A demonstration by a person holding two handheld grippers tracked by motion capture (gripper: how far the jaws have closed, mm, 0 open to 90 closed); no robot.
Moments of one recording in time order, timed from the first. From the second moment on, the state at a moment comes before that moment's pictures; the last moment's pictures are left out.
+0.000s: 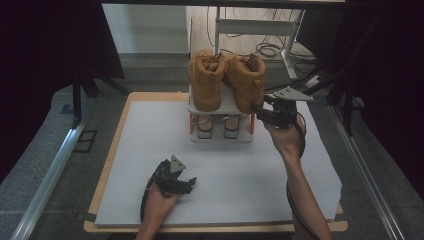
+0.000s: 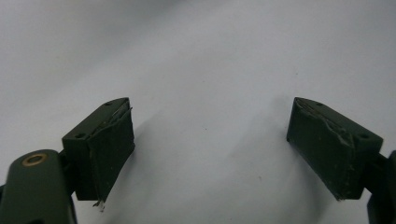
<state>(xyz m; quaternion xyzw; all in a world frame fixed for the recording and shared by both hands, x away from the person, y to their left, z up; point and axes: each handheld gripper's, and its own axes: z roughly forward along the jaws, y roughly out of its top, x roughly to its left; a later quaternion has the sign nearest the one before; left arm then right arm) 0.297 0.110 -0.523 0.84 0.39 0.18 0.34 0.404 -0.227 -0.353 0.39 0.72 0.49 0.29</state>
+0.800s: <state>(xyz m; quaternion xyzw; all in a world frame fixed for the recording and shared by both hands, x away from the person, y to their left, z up) 0.297 0.110 -0.523 0.84 0.39 0.18 0.33 0.399 -0.250 -0.381 0.40 0.72 0.50 0.27</state>
